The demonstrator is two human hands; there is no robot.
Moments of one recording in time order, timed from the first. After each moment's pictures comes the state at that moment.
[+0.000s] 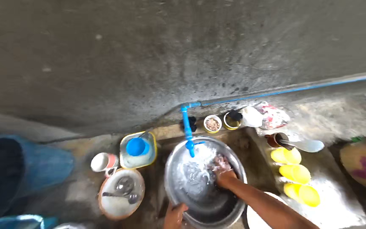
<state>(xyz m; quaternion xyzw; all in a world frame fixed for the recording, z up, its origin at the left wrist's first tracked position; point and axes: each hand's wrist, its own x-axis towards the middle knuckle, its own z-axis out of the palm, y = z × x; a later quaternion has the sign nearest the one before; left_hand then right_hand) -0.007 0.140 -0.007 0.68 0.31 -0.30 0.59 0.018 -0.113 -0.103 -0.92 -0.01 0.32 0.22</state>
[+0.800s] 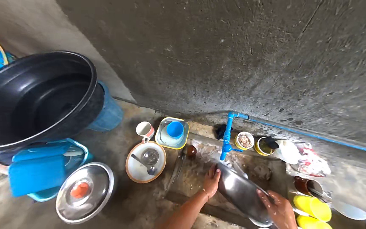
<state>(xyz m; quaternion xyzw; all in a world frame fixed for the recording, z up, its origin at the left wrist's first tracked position) 0.054 0.063 -0.042 0.71 0.13 -0.32 0.61 -0.020 -0.166 0.033 -0.92 0.15 0.06 0.35</state>
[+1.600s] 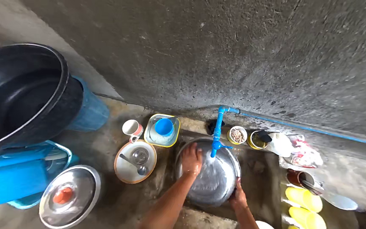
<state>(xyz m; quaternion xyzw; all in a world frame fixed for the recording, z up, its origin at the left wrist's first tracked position) 0.114 0.081 -0.076 0.95 0.06 -0.08 0.30 -0.014 -0.124 -0.162 -0.40 0.49 0.04 0.78</state>
